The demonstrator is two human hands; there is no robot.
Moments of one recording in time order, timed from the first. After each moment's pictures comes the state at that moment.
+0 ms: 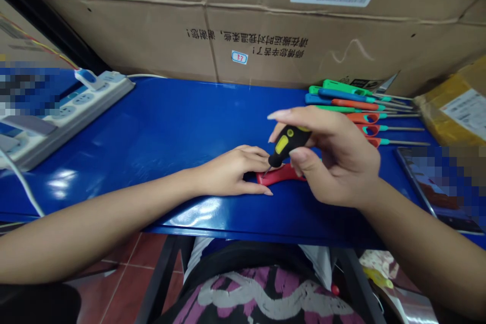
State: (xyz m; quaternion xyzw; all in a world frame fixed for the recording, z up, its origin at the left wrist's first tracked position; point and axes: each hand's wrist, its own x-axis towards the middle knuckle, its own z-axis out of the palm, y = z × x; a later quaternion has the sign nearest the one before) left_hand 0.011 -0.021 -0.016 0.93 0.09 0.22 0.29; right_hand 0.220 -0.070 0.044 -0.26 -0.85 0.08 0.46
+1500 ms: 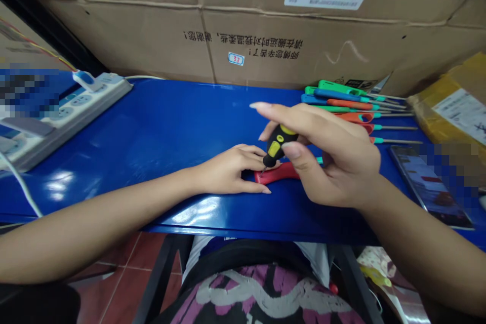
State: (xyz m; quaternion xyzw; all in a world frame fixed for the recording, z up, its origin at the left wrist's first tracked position) left_hand 0.015 -0.023 -0.014 0.92 0.10 0.23 0.31; right_hand 0.216 -0.076 0.061 -0.28 -0.86 -0.01 0.43
